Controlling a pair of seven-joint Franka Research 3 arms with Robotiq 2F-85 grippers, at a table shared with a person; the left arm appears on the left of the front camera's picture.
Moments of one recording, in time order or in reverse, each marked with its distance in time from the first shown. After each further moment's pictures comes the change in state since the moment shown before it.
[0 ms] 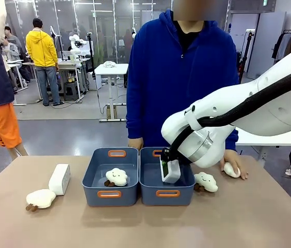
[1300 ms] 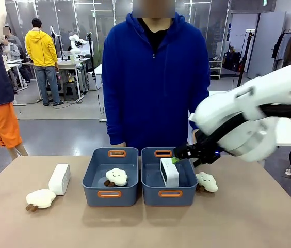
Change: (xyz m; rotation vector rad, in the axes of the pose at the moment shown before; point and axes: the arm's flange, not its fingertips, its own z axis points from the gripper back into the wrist) left arm 0.000 0.000 0.000 0.000 0.000 0.000; right arm -0.048 -0.006 0.150 0.130 0.107 0.075
